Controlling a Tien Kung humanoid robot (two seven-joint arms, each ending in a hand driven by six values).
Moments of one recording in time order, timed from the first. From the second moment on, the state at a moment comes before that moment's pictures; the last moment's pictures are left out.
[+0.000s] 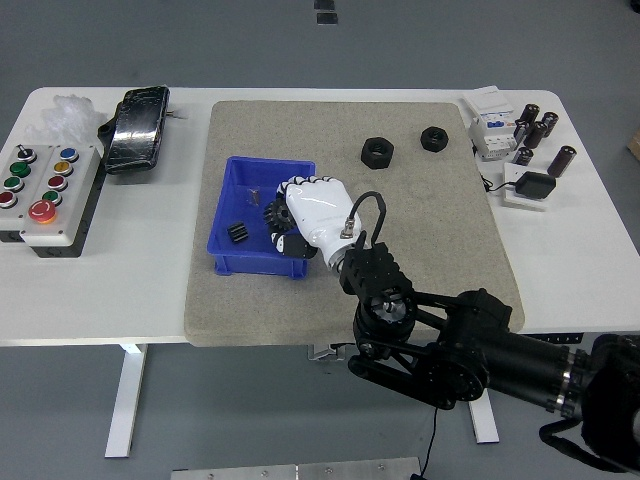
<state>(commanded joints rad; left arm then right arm) -0.07 0.14 -1.76 -0.18 1.61 -0.07 0.30 0.76 0.00 0.34 1.13 -2.11 -0.32 -0.65</state>
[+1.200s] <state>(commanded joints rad) -0.06 0.13 -1.78 -0.18 1.62 -0.07 0.30 0.42 -0.17 1.00 1.44 -1.97 -0.64 -0.42</state>
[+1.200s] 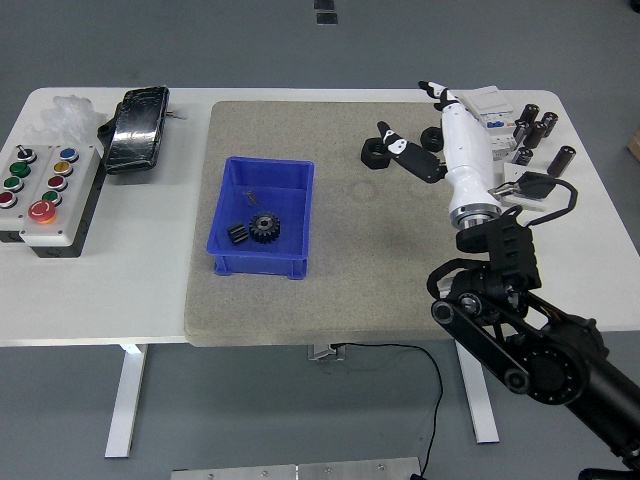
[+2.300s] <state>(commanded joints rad) -0.03 0.16 -1.78 -0.18 1.62 -0.07 0.31 0.08 -0.17 1.52 1.45 -1.28 -0.65 0.21</state>
